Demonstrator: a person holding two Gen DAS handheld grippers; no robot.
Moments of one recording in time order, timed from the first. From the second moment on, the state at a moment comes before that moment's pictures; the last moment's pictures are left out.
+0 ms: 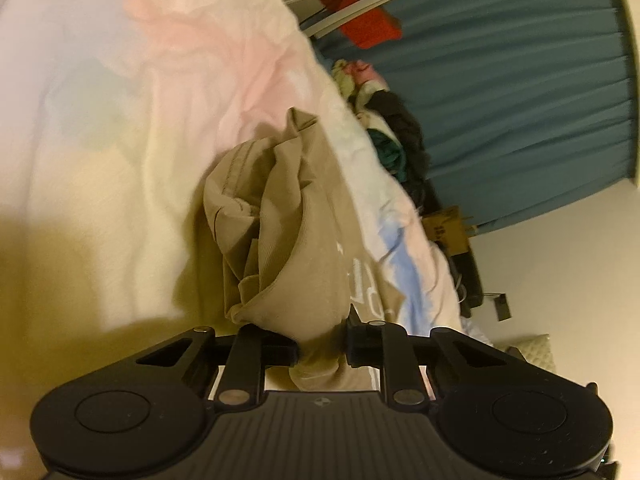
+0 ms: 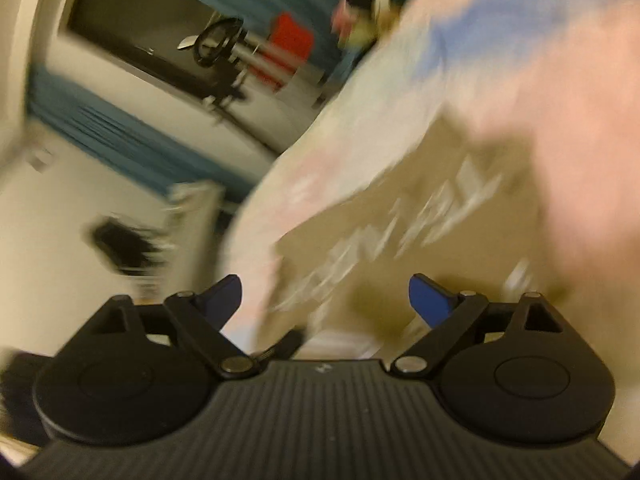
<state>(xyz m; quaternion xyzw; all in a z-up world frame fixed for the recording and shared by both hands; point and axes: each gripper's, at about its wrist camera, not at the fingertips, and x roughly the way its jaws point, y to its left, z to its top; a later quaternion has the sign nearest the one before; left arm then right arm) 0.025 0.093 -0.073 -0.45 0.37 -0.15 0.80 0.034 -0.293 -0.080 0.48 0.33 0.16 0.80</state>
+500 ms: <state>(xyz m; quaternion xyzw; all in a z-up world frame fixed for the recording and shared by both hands) 0.023 0.097 -0.074 -0.45 0.38 -0.14 0.80 0.049 -0.271 -0.139 0.59 0.41 0.15 0.68</state>
